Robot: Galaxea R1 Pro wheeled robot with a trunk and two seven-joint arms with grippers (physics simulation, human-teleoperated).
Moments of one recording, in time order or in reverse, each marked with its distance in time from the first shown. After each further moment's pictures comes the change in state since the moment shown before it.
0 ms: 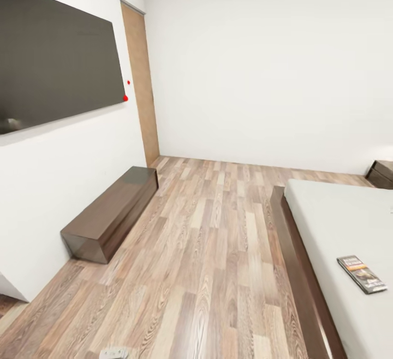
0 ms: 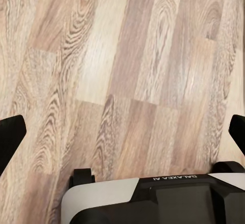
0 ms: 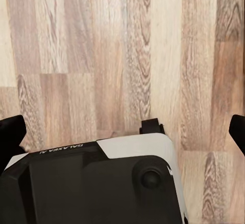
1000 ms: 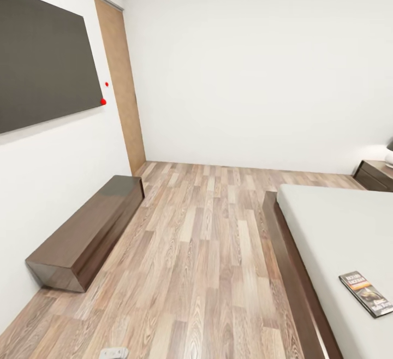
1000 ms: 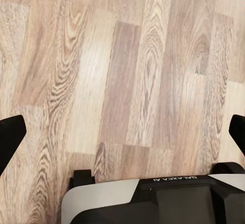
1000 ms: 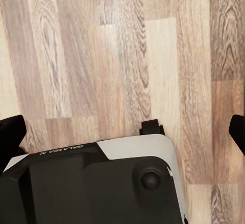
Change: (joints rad) left arm 0.000 0.000 0.000 -0.001 0.000 0.000 0.000; right arm 0.000 -0.001 -0.001 0.000 -0.001 0.000 0.000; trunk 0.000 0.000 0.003
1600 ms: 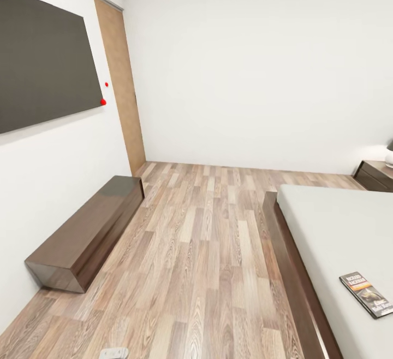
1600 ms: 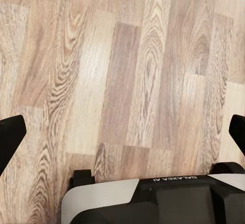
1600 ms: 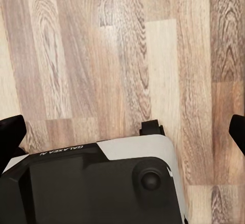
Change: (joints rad) left arm 0.000 0.000 -0.001 0.001 0.000 0.000 0.000; right arm 0.000 0.000 0.000 0.000 0.000 0.000 0.000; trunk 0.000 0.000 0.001
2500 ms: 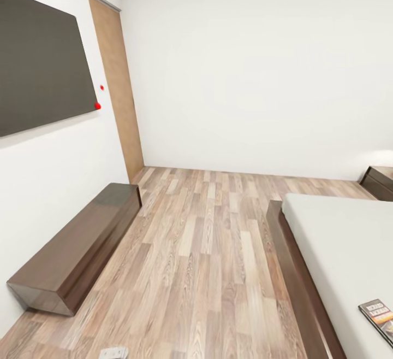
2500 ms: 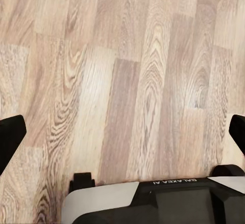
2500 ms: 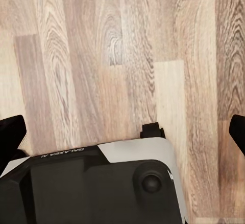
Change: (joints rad) left arm 0.000 0.000 -0.001 0.000 0.000 0.000 0.000; right arm 0.000 0.000 0.001 0.000 0.000 0.000 0.001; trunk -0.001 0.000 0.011
